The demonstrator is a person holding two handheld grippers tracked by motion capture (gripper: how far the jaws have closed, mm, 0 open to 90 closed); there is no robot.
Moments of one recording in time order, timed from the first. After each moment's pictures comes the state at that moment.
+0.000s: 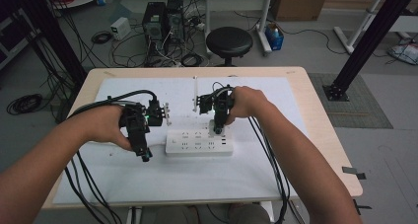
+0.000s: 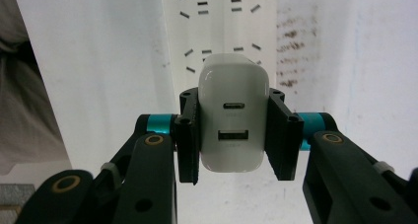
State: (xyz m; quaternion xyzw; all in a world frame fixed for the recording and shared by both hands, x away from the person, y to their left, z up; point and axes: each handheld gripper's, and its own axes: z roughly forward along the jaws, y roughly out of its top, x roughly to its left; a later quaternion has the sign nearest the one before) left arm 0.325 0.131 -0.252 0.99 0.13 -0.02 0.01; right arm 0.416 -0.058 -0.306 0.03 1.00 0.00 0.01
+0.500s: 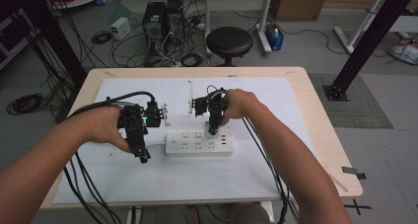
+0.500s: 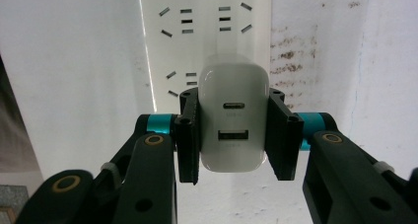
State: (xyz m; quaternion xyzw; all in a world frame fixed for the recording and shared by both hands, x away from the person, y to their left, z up) left arm 0.327 0.136 -0.257 0.99 0.14 -0.03 0.01; right arm 0.429 -0.046 -0.329 0.01 1.00 0.01 0.00
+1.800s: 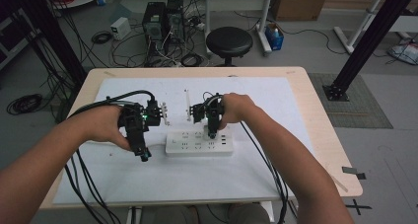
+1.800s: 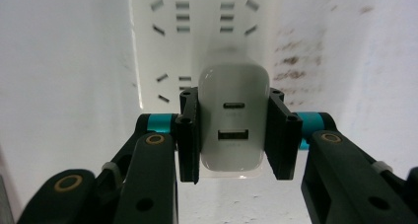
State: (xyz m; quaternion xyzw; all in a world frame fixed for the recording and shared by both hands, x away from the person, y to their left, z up) left arm 0.330 0.139 -0.260 0.99 0.13 -0.02 0.02; right arm 0.427 -0.038 -0.349 -0.02 1.00 -0.01 0.02
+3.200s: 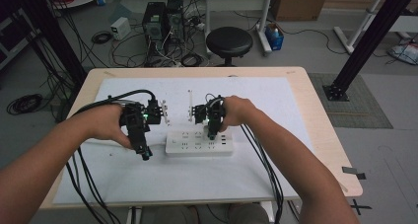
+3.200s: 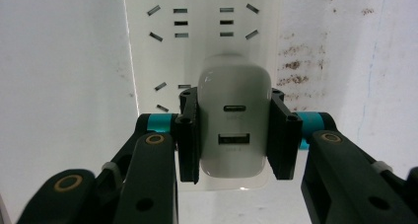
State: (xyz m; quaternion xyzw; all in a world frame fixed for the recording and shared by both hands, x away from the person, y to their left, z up) left arm 0.340 0.138 -0.267 0.99 0.13 -0.04 0.03; right arm 0.424 -0.047 -0.355 0.00 1.00 0.02 0.02
